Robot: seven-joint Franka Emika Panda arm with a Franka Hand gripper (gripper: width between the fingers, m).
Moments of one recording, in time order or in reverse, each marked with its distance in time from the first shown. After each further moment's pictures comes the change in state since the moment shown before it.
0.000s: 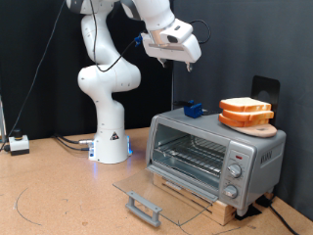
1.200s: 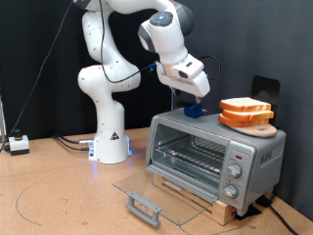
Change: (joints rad) arm 0.012 0.114 0.172 -0.183 0.127 0.321 0.012
